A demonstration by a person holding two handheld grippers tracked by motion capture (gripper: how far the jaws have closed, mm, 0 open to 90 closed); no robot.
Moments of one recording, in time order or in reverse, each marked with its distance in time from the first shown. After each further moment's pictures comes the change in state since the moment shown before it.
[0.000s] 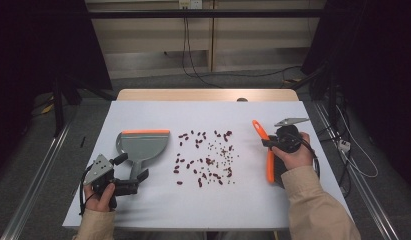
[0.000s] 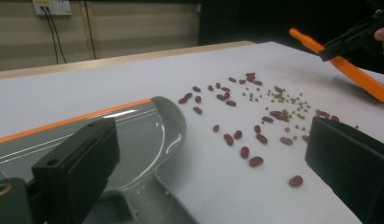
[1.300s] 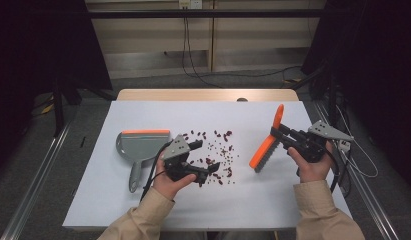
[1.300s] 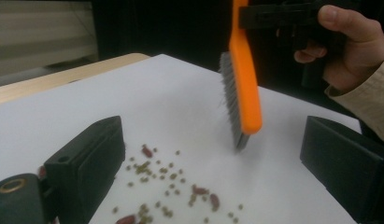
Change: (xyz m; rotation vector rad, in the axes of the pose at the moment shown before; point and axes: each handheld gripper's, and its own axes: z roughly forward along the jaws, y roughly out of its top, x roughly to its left) left arm -0.117 0.063 0.132 0.035 -0.384 0.041; right arm 0.012 -0.014 -0.071 -0.574 0.144 0.066
